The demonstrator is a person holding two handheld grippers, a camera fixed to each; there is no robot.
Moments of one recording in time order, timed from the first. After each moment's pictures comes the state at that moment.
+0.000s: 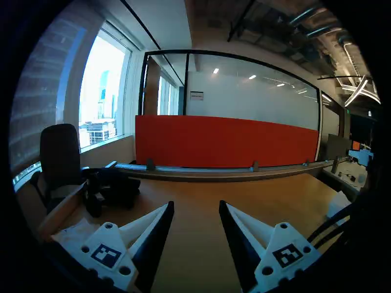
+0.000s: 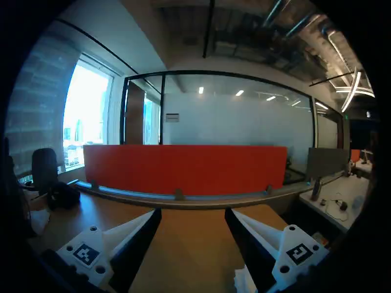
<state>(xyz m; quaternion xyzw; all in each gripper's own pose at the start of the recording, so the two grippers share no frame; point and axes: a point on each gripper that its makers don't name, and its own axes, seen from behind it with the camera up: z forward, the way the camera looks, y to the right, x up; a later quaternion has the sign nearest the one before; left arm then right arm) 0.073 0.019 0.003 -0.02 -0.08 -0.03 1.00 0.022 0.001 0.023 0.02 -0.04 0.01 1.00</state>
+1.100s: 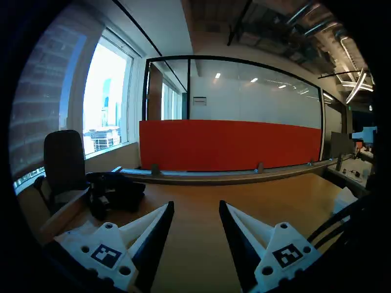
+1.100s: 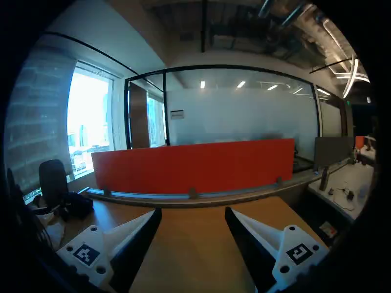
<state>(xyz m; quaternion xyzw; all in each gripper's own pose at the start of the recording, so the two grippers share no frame) 0.068 0.016 0.000 -0.01 -0.06 -0.01 1.00 0.046 -0.031 0.014 0.04 -0.06 0.05 1.00</state>
